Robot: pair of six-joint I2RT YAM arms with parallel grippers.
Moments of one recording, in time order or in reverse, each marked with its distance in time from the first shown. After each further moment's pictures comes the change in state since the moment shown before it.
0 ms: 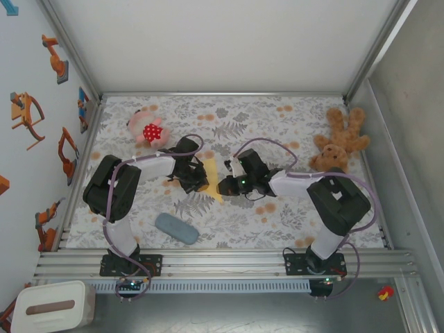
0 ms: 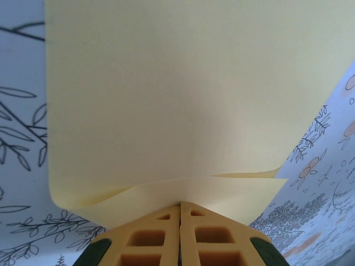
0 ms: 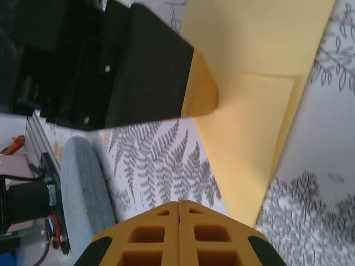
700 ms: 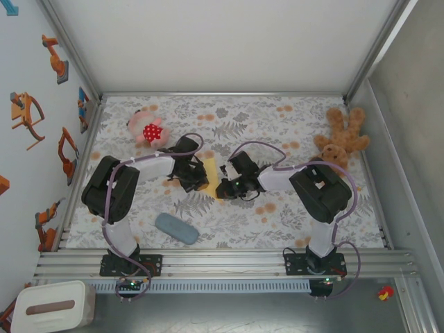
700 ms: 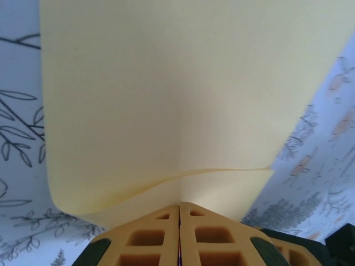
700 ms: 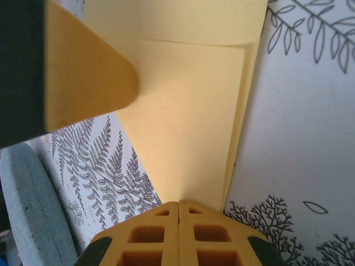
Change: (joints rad) left arm -0.003 -0.034 0.002 0.008 -0.005 0.016; right arm 0.016 0.158 0.100 -0.135 0.031 -0.008
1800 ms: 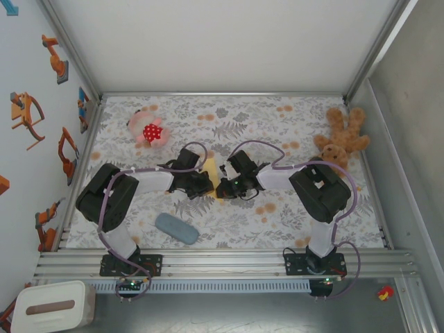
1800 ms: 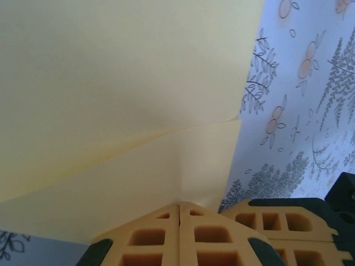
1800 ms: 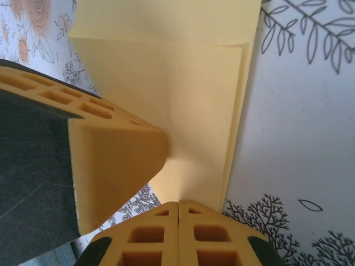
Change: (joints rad) left arm -0.067 -0.063 -0.216 0.334 0.037 0.024; right arm 0.004 0.008 0.030 -0.059 0.019 -0.004
